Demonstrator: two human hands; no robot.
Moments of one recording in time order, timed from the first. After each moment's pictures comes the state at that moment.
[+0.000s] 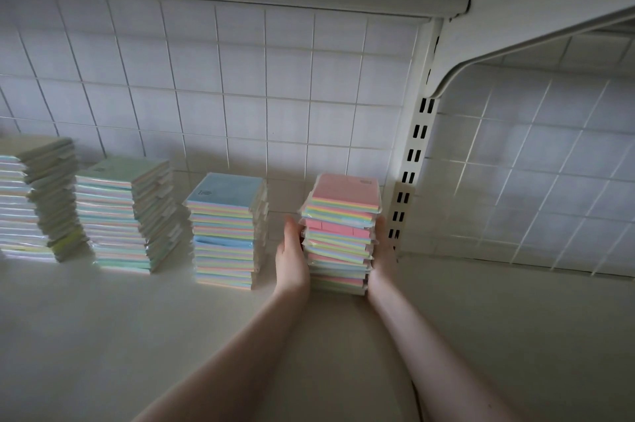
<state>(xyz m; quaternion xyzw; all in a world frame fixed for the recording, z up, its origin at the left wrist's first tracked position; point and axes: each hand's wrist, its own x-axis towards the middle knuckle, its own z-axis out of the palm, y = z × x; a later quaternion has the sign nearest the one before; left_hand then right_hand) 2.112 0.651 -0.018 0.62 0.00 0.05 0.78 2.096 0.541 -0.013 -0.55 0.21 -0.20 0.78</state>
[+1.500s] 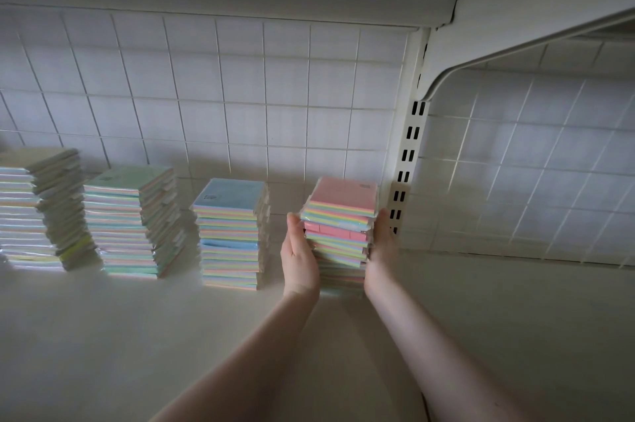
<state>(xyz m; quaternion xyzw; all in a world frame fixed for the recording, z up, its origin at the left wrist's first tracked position) 2.095 0.646 -0.005 0.58 -0.06 0.11 0.81 2.085 0.560 0.012 -0.55 0.24 -0.24 0.77</state>
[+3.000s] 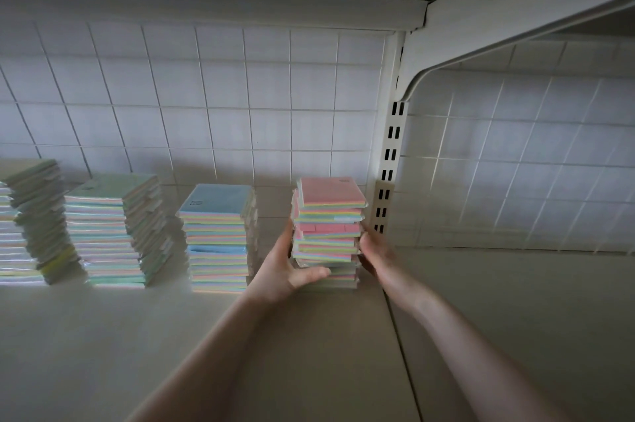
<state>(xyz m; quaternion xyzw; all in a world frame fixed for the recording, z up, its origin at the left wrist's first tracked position) 2.127 0.694 -0.031 0.72 -0.35 -0.03 0.59 2.059 0.512 -0.015 -0.77 -0.06 -0.11 0.63</state>
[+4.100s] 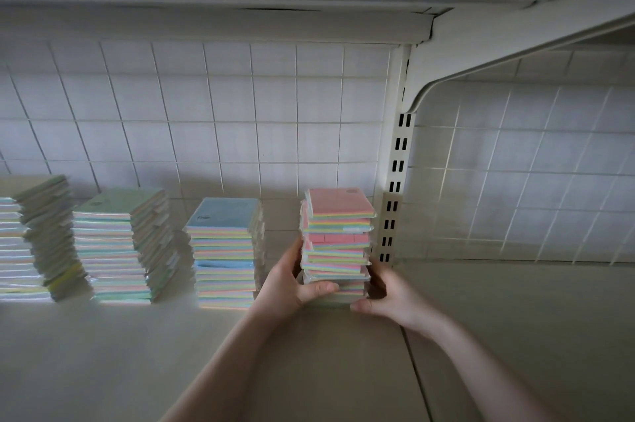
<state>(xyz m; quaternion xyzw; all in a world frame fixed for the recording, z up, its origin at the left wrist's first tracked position) 2.127 0.695 -0.034 0.71 -0.32 -0.05 0.63 2.055 0.497 -0.033 -0.85 -0.08 -0.04 0.52</state>
